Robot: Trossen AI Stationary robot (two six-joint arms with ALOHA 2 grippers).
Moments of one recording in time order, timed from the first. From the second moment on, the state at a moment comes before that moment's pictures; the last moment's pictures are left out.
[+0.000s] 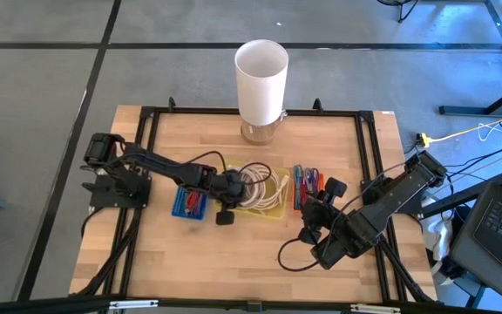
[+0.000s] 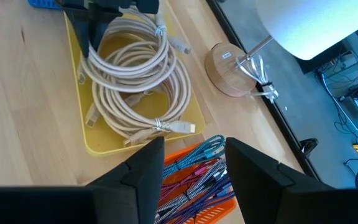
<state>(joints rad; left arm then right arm) -0.07 1.66 0.93 -0.21 0.03 -0.10 0.70 1.69 1.58 -1.48 0.89 1.01</state>
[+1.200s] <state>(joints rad) -0.56 1.07 1.02 -0.35 -0.29 -0.22 0.81 1.69 1.58 -1.50 0.84 1.09</state>
